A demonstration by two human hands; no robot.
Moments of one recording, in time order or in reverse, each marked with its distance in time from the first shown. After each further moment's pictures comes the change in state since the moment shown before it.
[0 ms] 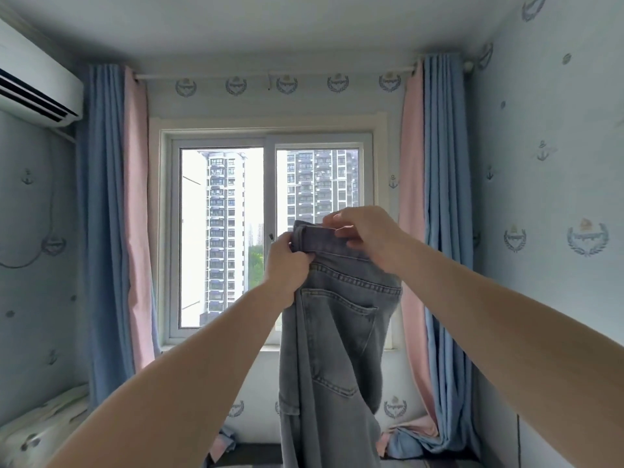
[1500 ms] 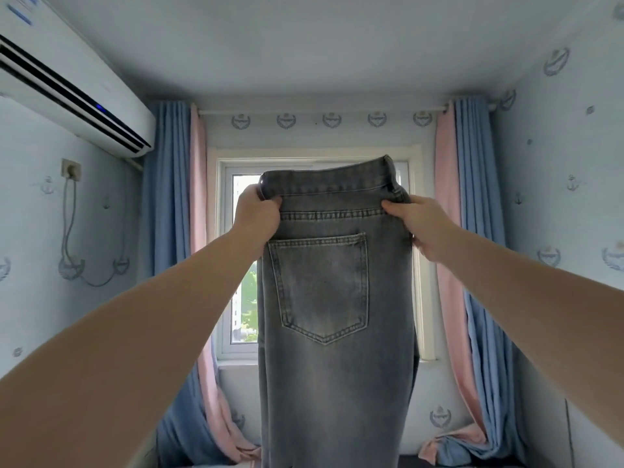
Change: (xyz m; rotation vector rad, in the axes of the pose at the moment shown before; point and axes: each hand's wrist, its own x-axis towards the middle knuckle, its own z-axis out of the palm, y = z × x) left_hand -0.014 0.160 -0.400 0.085 0.121 0.209; right_hand -0.085 -0.160 0.259 0.164 0.205 -0.094
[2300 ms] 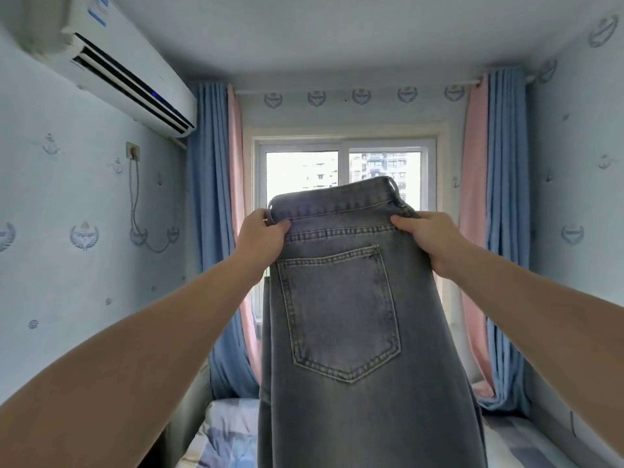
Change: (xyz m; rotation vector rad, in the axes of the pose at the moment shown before) left_hand -0.109 0.019 -0.134 0.141 -0.037 -0.121; right_hand -0.140 -0.033 0.055 -0.015 -0.019 0.123
